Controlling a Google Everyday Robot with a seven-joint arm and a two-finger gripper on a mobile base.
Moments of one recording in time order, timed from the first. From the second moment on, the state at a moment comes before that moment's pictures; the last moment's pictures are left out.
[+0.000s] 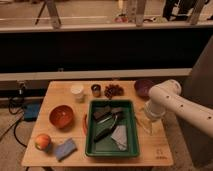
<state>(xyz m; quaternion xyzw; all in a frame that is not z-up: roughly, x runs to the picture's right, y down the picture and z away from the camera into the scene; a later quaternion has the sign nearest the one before) 0.227 0.180 0.763 -0.32 -0.08 -0.11 0.94</state>
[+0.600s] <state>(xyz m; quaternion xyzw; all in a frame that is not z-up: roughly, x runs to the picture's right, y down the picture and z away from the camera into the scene) 0.233 0.190 0.783 -0.33 -0.09 -0.10 0.94</state>
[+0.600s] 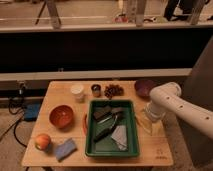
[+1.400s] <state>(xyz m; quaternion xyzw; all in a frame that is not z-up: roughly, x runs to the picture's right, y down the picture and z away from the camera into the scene) 0.245 0.203 0.807 -0.33 -0.10 -0.09 0.93</state>
